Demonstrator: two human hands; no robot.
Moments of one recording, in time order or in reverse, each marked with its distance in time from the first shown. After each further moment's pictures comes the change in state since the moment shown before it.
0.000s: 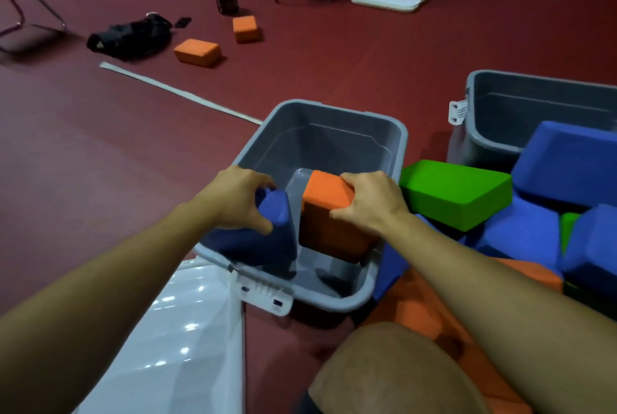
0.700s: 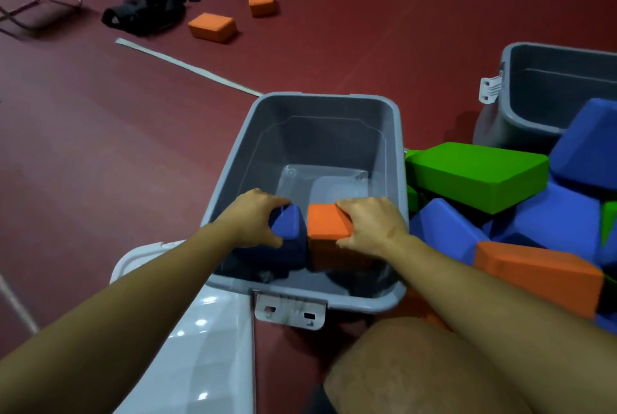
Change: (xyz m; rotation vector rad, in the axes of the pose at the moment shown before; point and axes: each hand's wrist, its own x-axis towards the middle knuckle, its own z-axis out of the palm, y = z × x) left_hand -0.023 -0.020 0.084 -0.073 -0.178 -0.067; right_hand -0.019 -0.001 0.072 -0.182 -0.186 -0.211
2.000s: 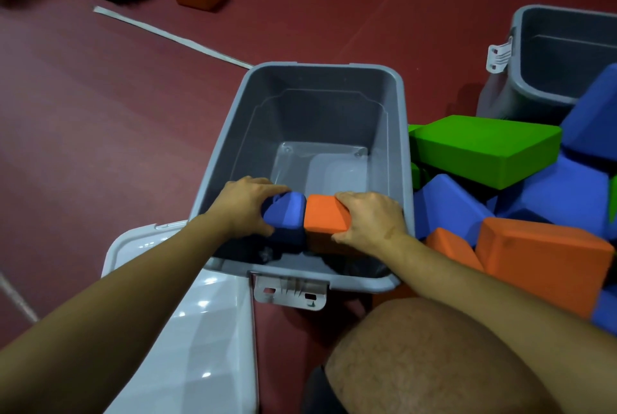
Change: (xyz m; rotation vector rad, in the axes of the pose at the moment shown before) left_hand 0.001 -0.022 0.025 0.069 -0.028 0.023; right_hand -0.012 -0.016 0.028 0.042 0.063 0.083
